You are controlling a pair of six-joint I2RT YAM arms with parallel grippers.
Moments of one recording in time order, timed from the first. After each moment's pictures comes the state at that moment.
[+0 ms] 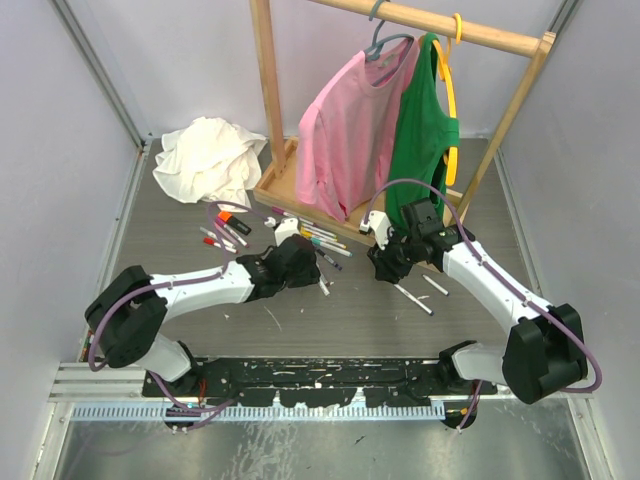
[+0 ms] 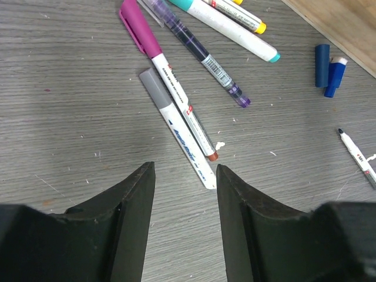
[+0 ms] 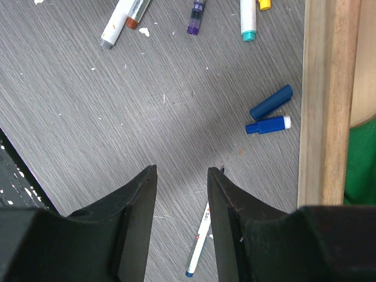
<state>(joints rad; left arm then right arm) -0.92 1.51 0.85 -0.17 -0.32 -0.91 0.37 1.26 0.88 -0.67 -0.45 -0.54</state>
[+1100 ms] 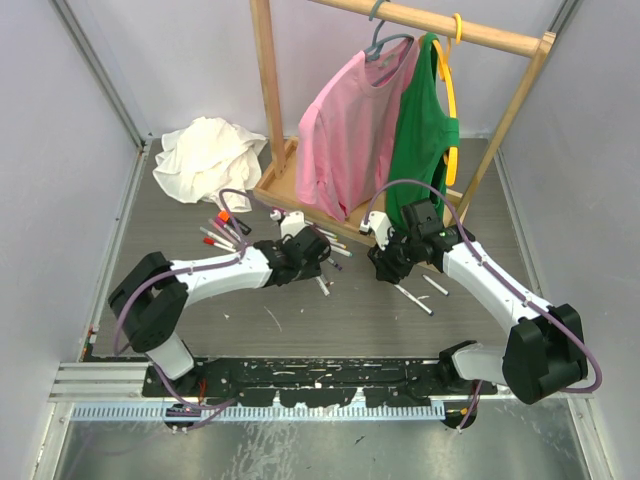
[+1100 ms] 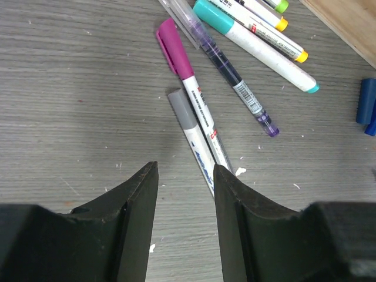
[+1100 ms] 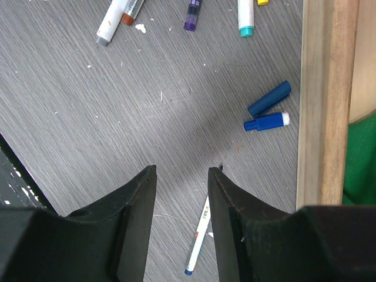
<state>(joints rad) -0.92 1.62 1.02 -0.38 -0.42 -0.96 0.37 1.25 0.88 -0.67 -0.43 -0.54</state>
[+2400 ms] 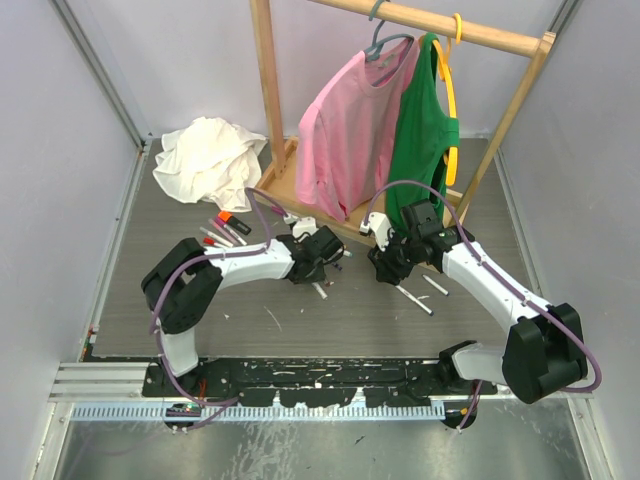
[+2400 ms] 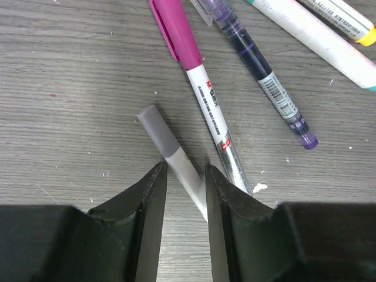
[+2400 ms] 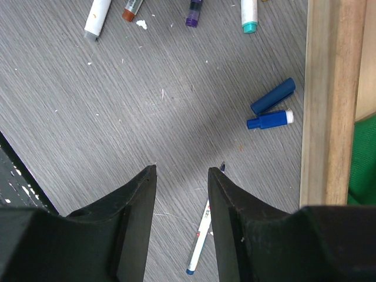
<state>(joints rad) -0.92 1.85 1.18 -0.52 -0.38 -0.98 0.37 1.26 0.87 -0.67 -0.43 -0.54</state>
